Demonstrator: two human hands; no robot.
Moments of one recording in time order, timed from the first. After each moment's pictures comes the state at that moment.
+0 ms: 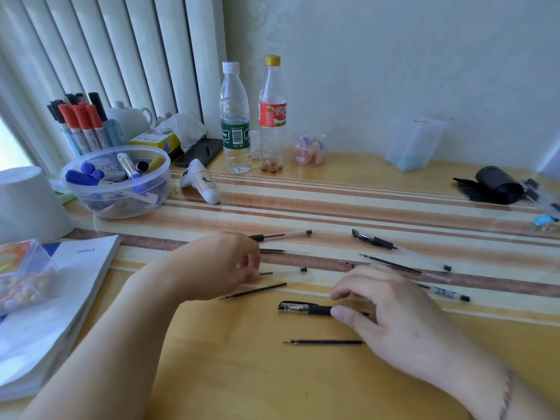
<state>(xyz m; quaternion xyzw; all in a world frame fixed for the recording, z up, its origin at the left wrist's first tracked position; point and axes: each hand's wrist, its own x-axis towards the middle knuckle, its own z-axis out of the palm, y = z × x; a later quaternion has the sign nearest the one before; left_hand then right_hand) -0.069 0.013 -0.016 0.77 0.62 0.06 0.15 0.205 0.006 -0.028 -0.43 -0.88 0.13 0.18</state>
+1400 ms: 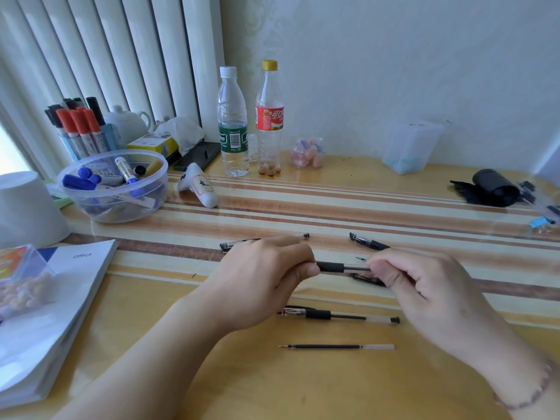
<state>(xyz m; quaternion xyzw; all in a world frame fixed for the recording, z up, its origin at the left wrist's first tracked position) -0.013 0.000 -0.019 0.84 0.47 0.28 0.03 0.234 0.029 -0.016 -0.40 -0.85 0.09 0.33</state>
